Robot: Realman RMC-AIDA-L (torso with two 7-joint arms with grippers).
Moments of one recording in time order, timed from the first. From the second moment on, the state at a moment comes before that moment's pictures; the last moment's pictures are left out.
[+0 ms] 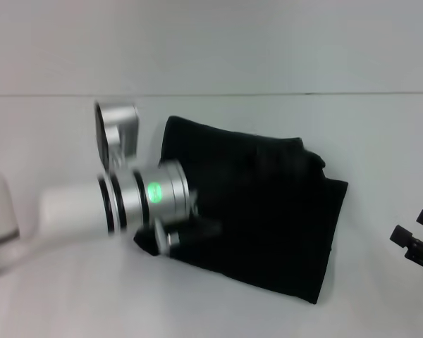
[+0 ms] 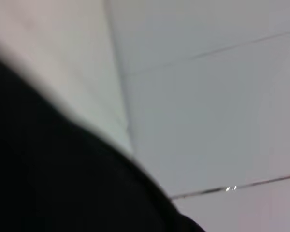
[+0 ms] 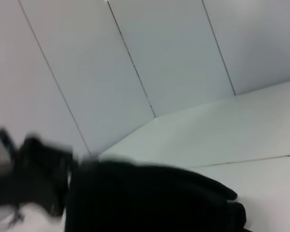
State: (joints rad) left arm -0.85 -2.17 0.62 0.16 1.82 1.27 -2.15; right arm 0.24 2.06 -0.43 -0.37 -1.78 -1.53 1.10
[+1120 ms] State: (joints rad) left arm -0.78 -2.17 0.62 0.12 1.81 1.36 -2.05; right arm 0.56 2.10 -0.49 -0.21 -1.87 -1.18 0.92
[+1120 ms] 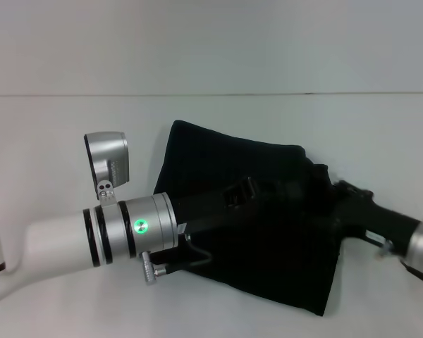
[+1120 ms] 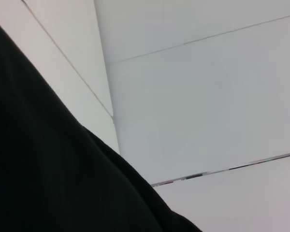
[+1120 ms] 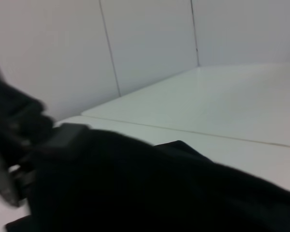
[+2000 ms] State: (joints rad) left arm -0.71 -2.17 0.76 0.18 1.83 1.53 -2.01; right arm 0.61 2.10 -0.48 -0.17 -1.65 -1.10 0.91
